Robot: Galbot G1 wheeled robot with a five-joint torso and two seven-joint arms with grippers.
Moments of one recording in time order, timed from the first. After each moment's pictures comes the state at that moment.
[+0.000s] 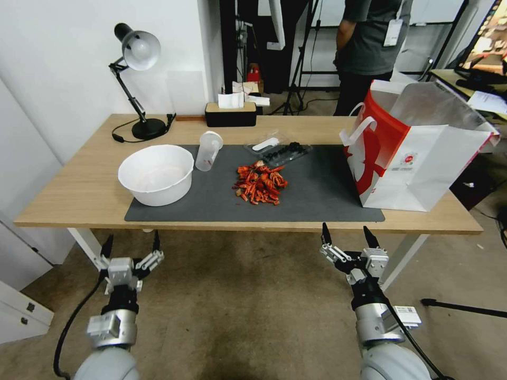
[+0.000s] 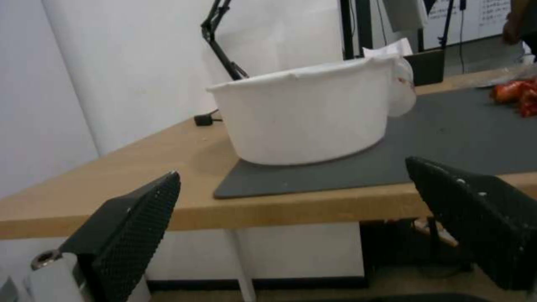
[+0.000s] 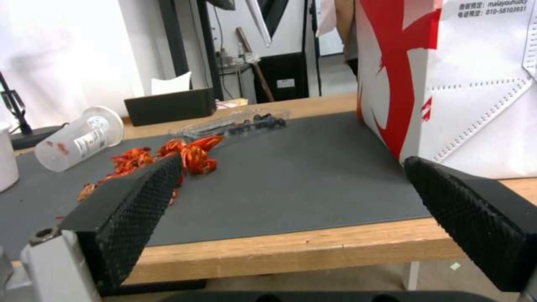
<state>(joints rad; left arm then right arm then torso) 1.70 -1.04 -0.41 -2.01 -0.21 -0.34 -0.50 -1.63 1.08 0.26 2.20 0.33 0.19 0.45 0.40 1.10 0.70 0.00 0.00</state>
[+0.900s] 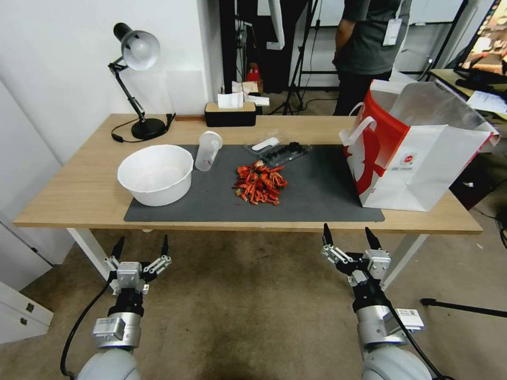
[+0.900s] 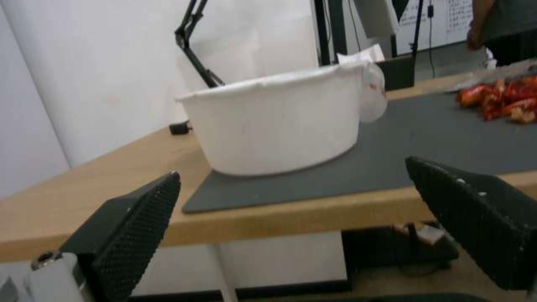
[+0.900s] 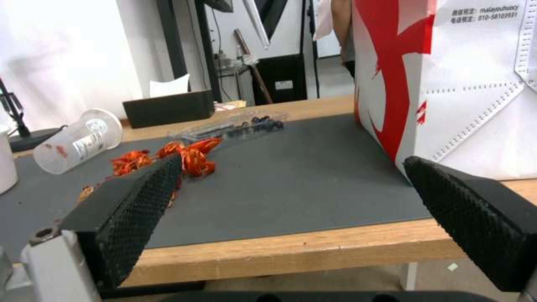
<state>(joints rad) 1.68 -1.01 -0.40 -2.00 -0.23 -0.35 -0.45 -1.65 1.09 0.27 2.21 0.32 0.19 0.45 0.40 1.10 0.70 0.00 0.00</state>
